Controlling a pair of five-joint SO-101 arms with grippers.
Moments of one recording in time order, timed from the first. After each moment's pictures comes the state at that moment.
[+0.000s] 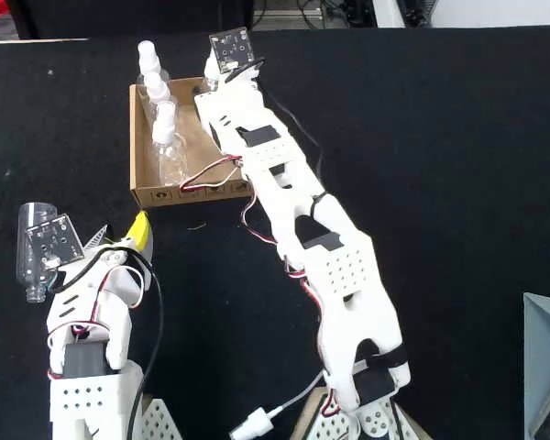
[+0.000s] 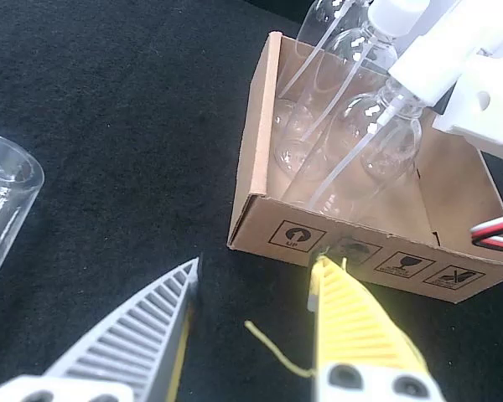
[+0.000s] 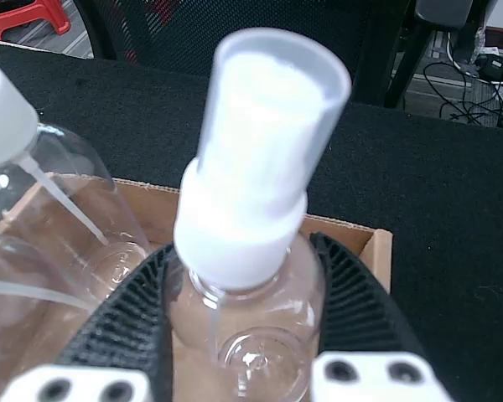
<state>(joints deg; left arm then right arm) -10.0 -99.5 96.4 36.5 15.7 -23.6 51.1 -28.5 15.7 -2.9</state>
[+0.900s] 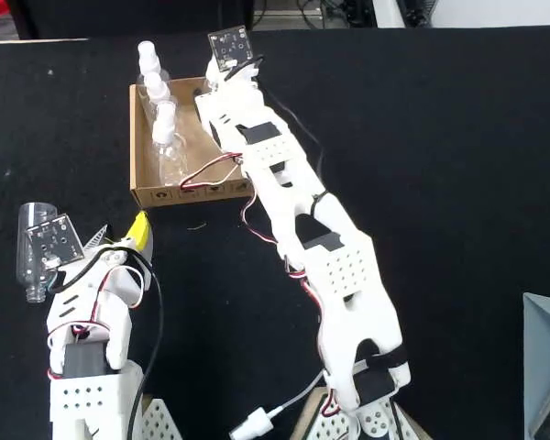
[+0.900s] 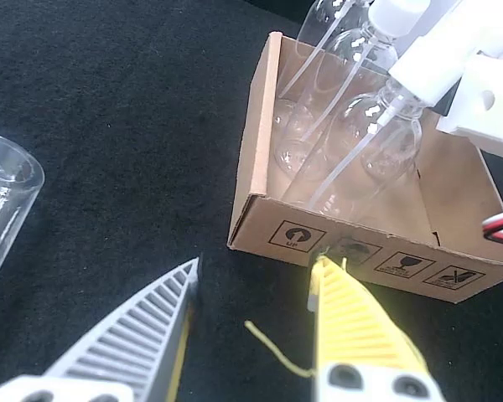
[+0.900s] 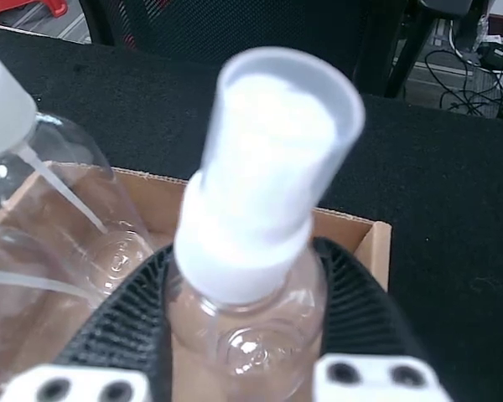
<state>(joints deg) -10.0 -99.5 96.4 36.5 15.7 -23.6 51.0 -30.3 20.4 -2.9</state>
